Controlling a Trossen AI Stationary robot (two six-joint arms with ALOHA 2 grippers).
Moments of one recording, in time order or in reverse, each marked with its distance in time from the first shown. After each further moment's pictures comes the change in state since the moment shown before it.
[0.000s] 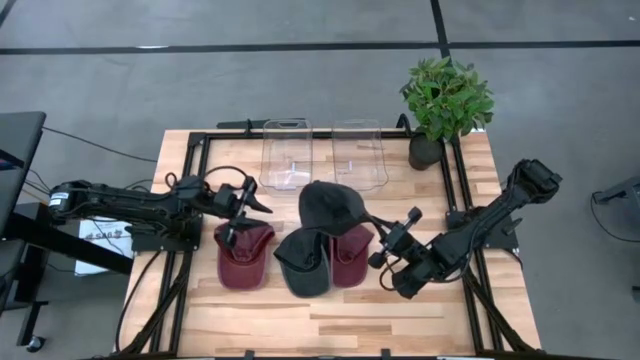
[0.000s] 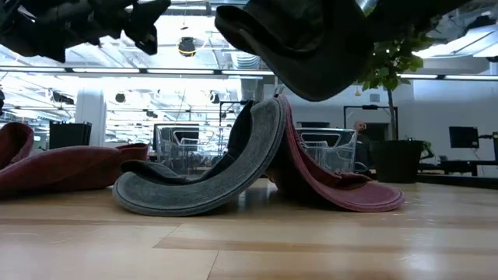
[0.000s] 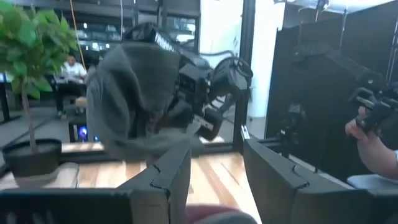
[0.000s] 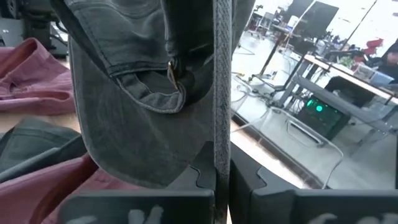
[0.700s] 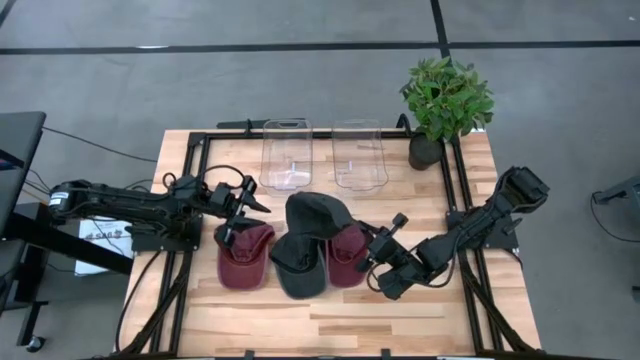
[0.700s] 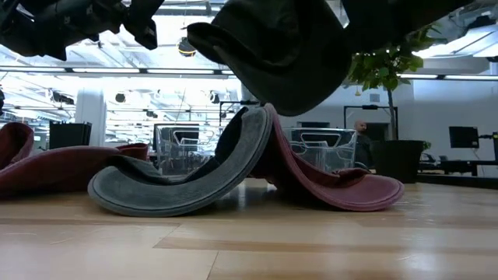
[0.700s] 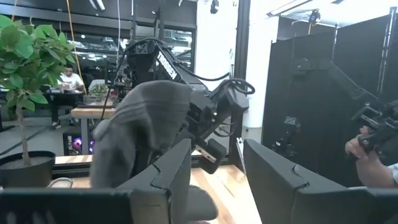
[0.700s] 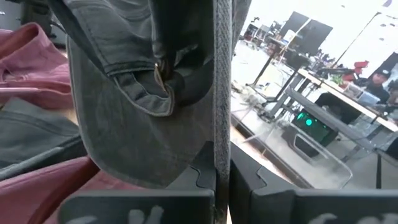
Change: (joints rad) left arm -0.008 0.000 0.000 0.049 0.003 -0.028; right arm -0.044 0.137 0.000 0.318 0.008 -0.279
